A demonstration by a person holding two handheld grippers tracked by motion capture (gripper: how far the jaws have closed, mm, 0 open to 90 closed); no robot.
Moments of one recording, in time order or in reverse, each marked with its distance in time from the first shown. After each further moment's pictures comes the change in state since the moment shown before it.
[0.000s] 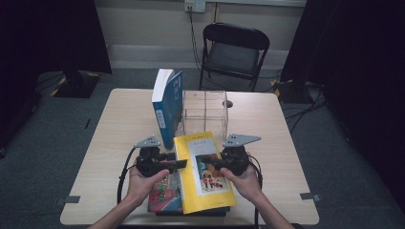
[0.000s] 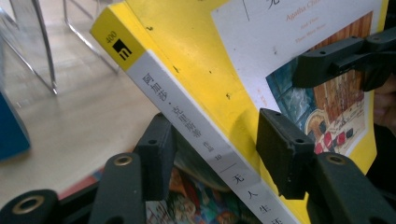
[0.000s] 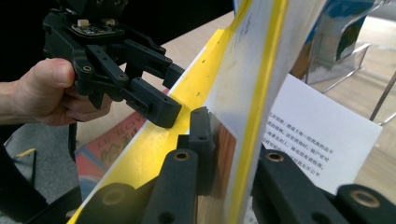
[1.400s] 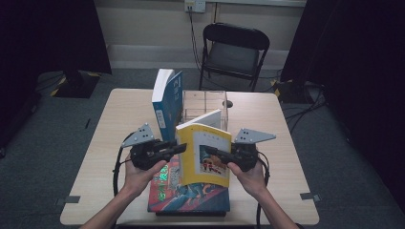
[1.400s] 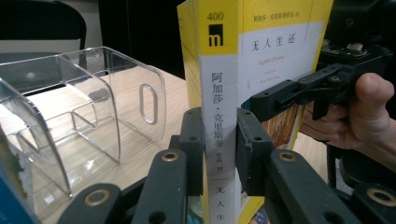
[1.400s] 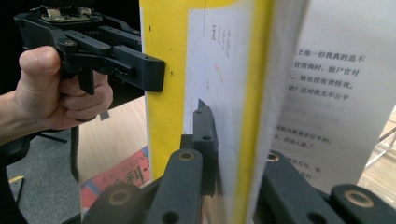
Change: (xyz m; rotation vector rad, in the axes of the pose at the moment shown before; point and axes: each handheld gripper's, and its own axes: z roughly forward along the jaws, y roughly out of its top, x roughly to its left) left arm -0.037 0.039 -0.030 -0.190 -0.023 0.235; right arm 0.001 0.016 -0.027 -0.162 0.007 -0.056
